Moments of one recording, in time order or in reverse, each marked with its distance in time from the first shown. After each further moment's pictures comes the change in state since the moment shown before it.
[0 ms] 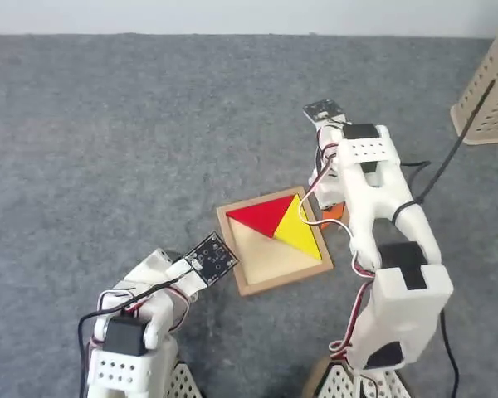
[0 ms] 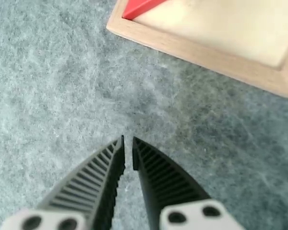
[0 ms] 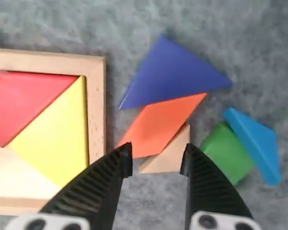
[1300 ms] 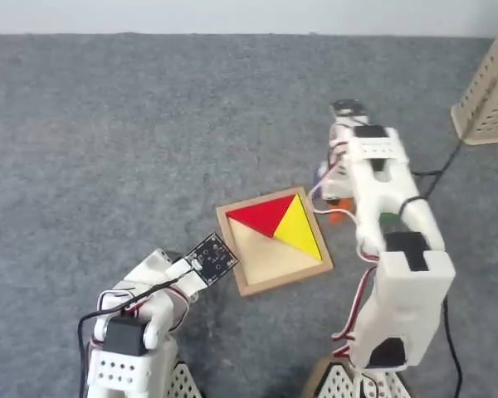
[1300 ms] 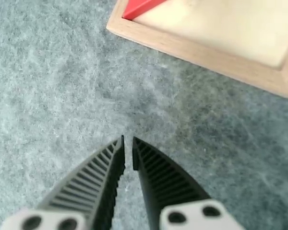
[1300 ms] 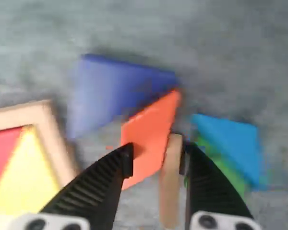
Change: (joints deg) left arm 0.1 0.0 0.0 0.0 0.0; right arm 6.5 6.8 -2.4 -4.7 -12.2
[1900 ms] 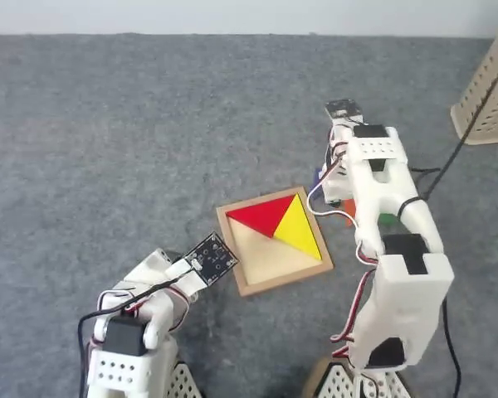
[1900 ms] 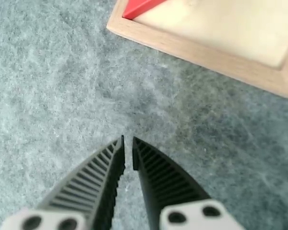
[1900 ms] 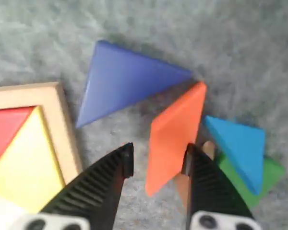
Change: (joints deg) left arm -0.1 0.0 0.0 0.0 0.0; right arm -2.6 -0.4 -0.1 1.4 5.9
